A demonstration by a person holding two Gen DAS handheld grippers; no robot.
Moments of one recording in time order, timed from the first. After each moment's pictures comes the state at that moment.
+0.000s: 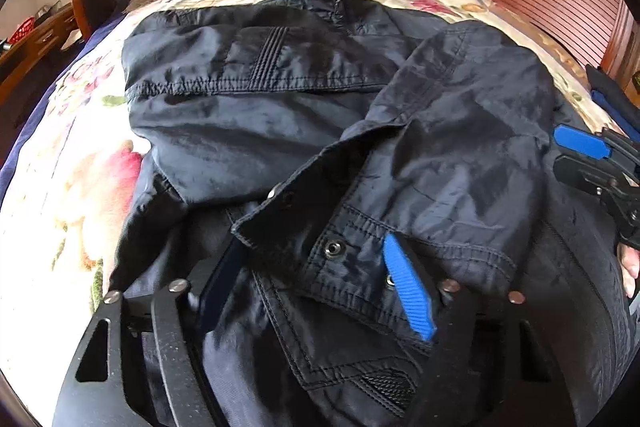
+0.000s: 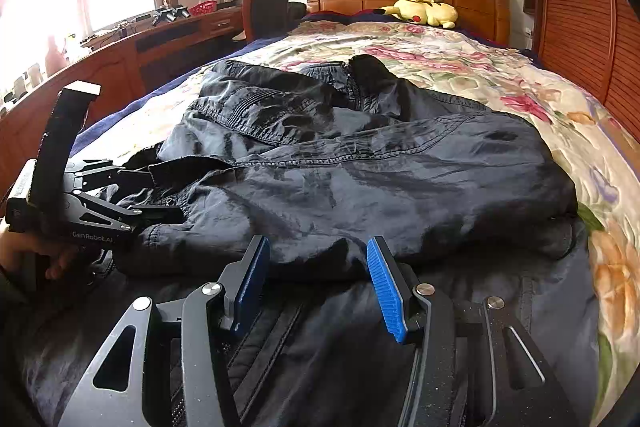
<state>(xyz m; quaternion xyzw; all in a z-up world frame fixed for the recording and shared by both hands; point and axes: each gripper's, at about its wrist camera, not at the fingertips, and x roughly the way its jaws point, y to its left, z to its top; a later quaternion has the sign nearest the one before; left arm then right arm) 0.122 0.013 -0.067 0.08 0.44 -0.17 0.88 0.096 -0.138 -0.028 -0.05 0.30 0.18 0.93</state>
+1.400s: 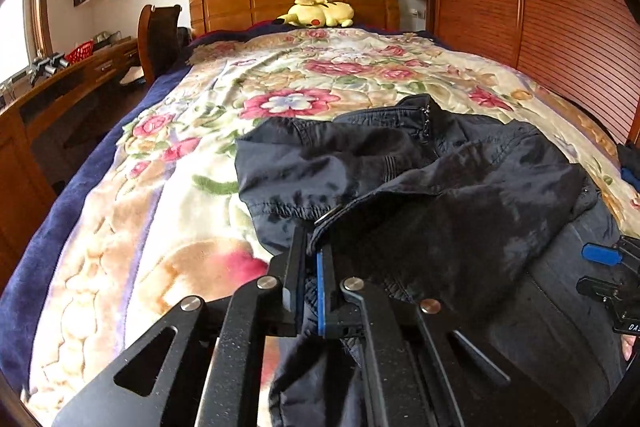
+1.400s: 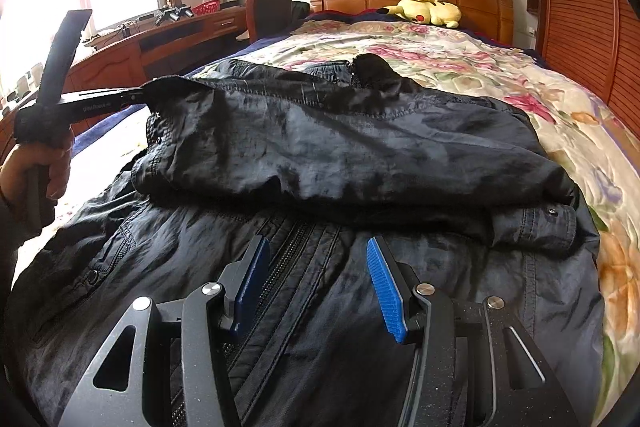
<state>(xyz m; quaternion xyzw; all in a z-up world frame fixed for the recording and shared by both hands) 0.157 0.078 0.000 0.04 0.33 -0.09 0.94 0.095 -0.140 -0.028 -0.05 0.30 0.19 0.93</state>
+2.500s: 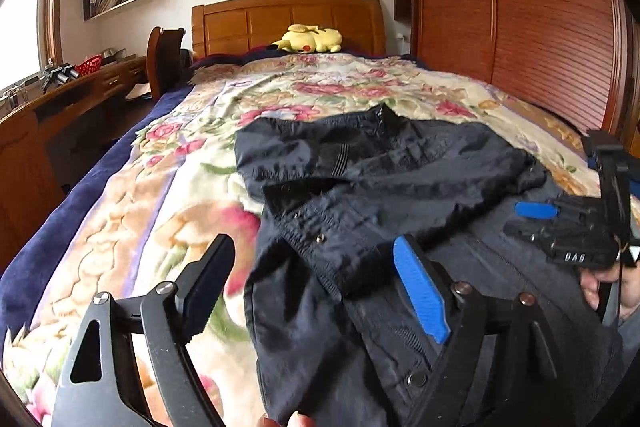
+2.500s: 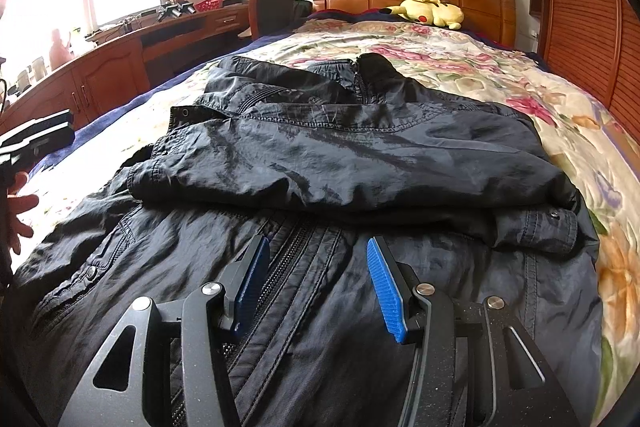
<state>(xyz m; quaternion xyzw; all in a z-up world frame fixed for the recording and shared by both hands) 0.040 0.075 0.010 0.04 0.28 -0.10 0.95 0.095 -0.142 -0.028 -0.06 0.30 0.20 0.93</state>
